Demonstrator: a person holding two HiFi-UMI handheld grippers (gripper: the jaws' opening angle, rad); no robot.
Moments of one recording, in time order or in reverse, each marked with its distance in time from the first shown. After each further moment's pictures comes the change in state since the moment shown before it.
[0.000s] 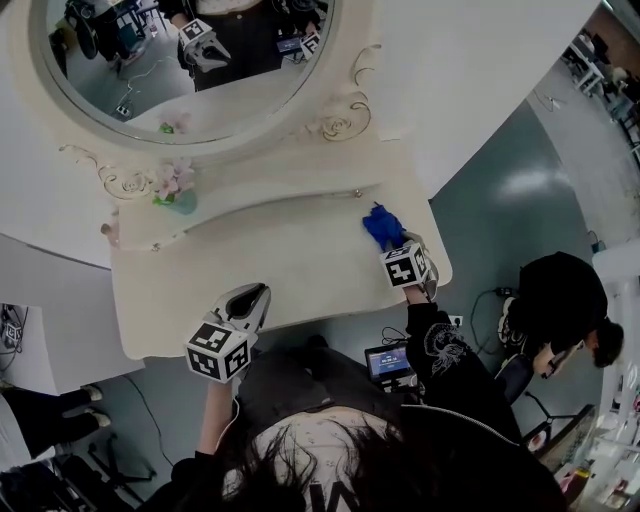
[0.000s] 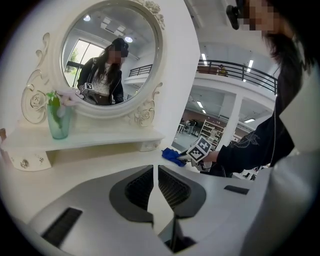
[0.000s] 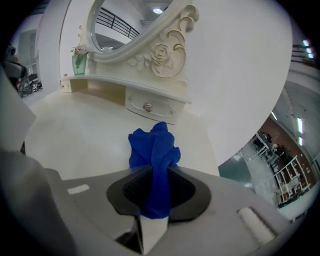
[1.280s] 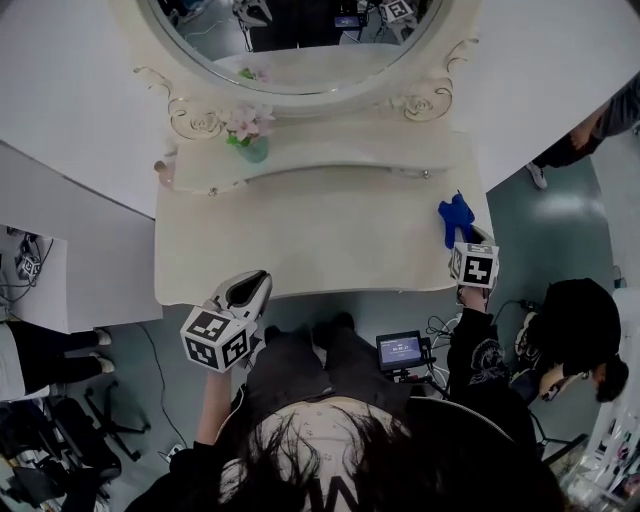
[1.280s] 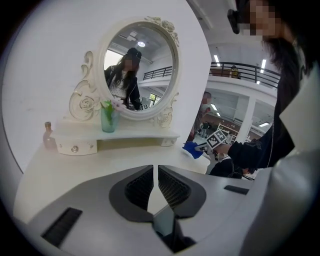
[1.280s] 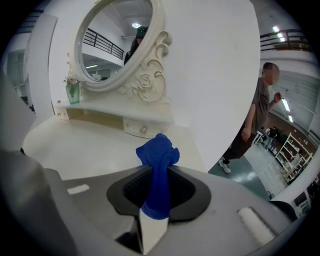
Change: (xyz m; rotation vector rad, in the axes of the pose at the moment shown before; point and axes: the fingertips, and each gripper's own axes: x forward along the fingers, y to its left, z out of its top) left arm -0.115 0.052 -0.045 -0.080 -0.027 0.155; right arm -0.065 -0.019 0.019 0.181 -0.116 -0.070
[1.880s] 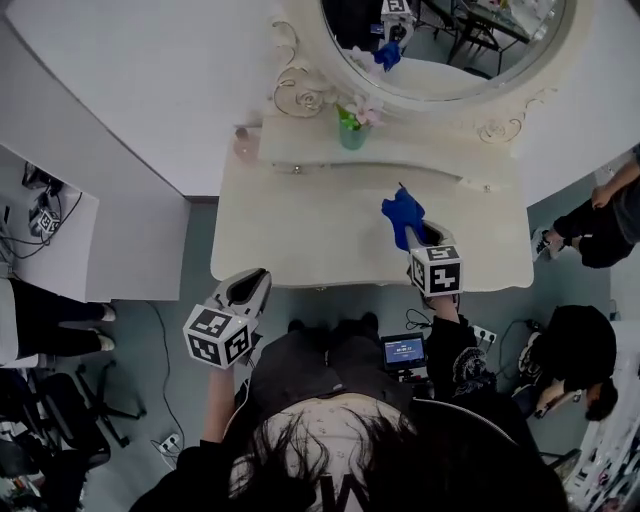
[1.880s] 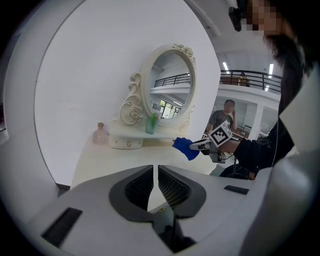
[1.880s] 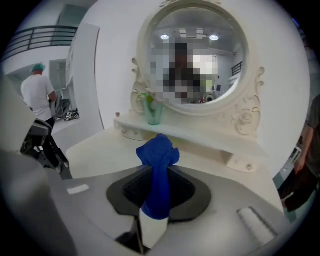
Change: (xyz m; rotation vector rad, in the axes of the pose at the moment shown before) left arm -0.141 0.128 -0.051 -0.075 -0.077 0.098; right arm -0.065 0.333 0.078 -0.163 -0.117 0.361
